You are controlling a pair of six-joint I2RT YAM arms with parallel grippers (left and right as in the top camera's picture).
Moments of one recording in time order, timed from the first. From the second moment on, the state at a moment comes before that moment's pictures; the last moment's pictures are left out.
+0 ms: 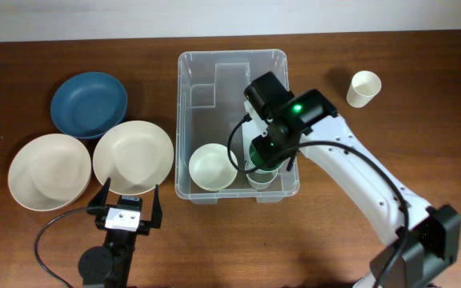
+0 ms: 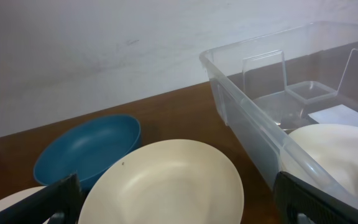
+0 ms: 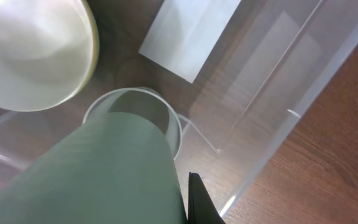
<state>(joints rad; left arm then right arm) 0.01 0.02 0.02 -0.07 0.12 0.22 0.55 1.76 1.62 -1.25 0.09 -0.01</state>
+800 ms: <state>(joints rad) 0.01 0.02 0.02 -0.07 0.12 0.22 0.55 1.78 1.62 -1.28 0.09 -0.01</state>
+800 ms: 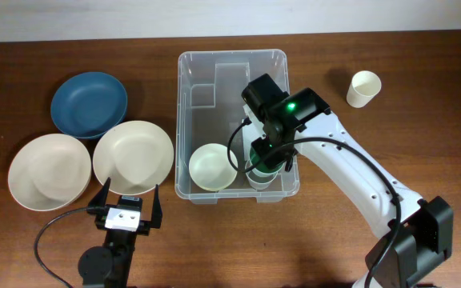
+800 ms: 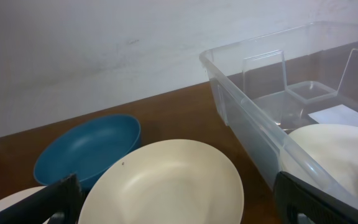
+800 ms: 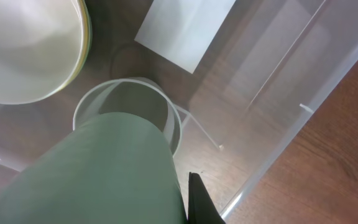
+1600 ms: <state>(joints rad) 0.01 0.02 0.02 -0.07 0.12 0.23 0.48 1.78 1.86 -1.19 0.25 0.12</state>
